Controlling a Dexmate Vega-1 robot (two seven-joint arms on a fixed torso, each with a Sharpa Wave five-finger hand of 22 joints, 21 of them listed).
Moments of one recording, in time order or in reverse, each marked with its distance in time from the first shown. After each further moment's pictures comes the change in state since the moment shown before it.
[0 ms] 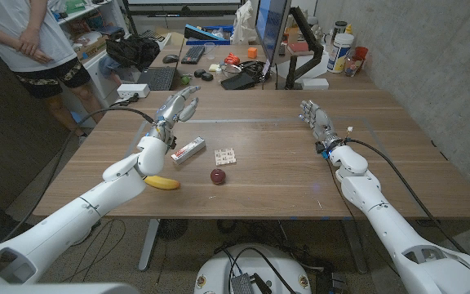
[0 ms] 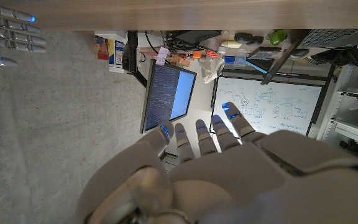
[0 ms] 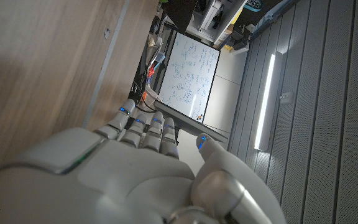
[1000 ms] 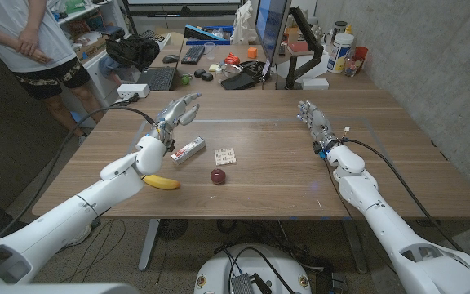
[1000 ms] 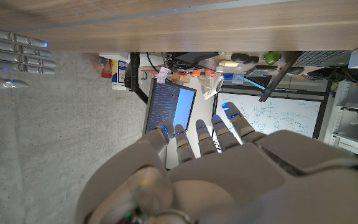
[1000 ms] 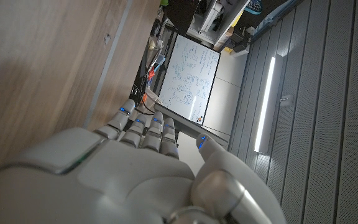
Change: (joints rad) left arm -0.013 0.027 0.017 0.001 -0.017 0.031 -0.078; left_hand 0.022 -0.004 -0.004 -0.004 0.000 -0.015 -0.007 0.000 0.000 -0.002 0.002 0.000 0.000 0.000 0.000 0.002 0.000 -0.006 0.015 0.000 0.000; right arm 0.010 0.009 -0.014 0.015 -0.013 0.006 -0.007; right_hand 0.000 0.000 0.004 -0.004 0.000 0.000 0.000 0.000 0.000 0.005 -0.005 0.000 0.000 0.000 0.000 0.000 0.000 0.000 0.000 0.000 0.000
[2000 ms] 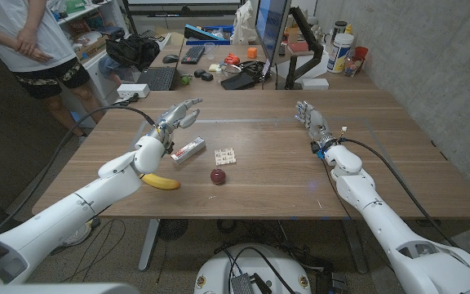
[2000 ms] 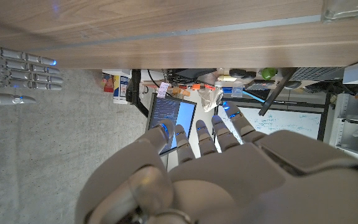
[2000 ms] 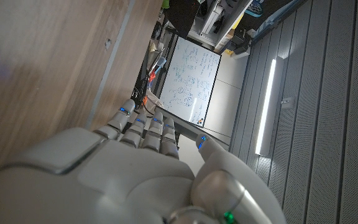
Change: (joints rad) left arm -0.016 0.026 0.018 0.004 -0.011 0.022 -0.063; left_hand 0.022 0.004 -0.001 -0.018 0.000 -0.004 -0.004 0.000 0.000 -0.004 -0.004 0.000 0.000 -0.002 -0.002 0.000 0.000 0.003 0.010 0.000 0.000; right arm 0.017 0.009 -0.012 0.026 -0.009 0.006 0.000; right_hand 0.000 0.000 0.000 0.000 0.000 0.000 0.000 0.000 0.000 0.000 0.000 0.000 0.000 0.011 0.000 0.000 0.000 0.000 0.000 0.000 0.000
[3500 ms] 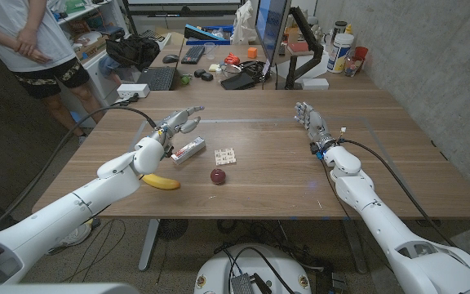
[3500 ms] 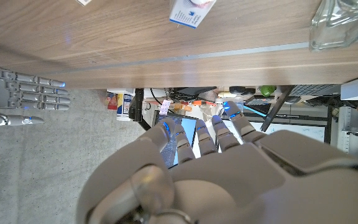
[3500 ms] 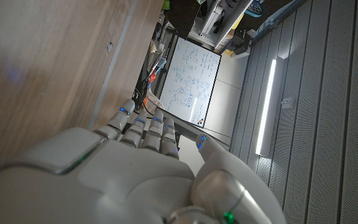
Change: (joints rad) left arm -0.005 0.026 0.022 -0.018 0.003 0.039 -0.073; left_hand 0.027 0.007 -0.004 -0.012 0.000 0.006 0.006 0.000 0.000 0.004 -0.003 0.008 0.002 0.000 0.000 0.000 0.000 0.002 0.009 0.000 0.000; right arm -0.001 0.004 -0.004 0.013 0.000 0.011 0.000; right_hand 0.000 0.000 0.000 0.000 0.000 0.000 0.000 0.000 0.000 0.004 0.004 0.000 0.000 0.000 0.000 0.000 0.000 0.000 0.000 -0.007 0.000
